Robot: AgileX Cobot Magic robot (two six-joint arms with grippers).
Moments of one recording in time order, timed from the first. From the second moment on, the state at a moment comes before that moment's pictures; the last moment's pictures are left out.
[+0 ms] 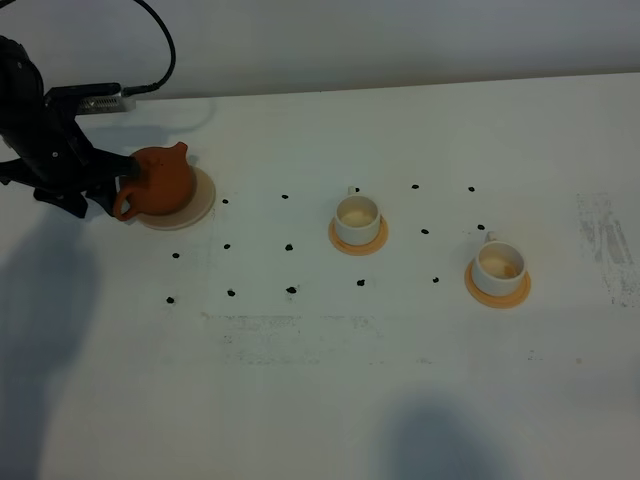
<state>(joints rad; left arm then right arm) 0.05 2.30 -1.81 -0.14 0.97 0.19 -0.09 -0.01 -0.49 0.09 1.07 -0.13</state>
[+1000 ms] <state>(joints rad) 0.05 2.30 -1.81 -0.23 1.01 0.20 -0.09 -0.01 -0.49 0.09 1.07 -0.13</state>
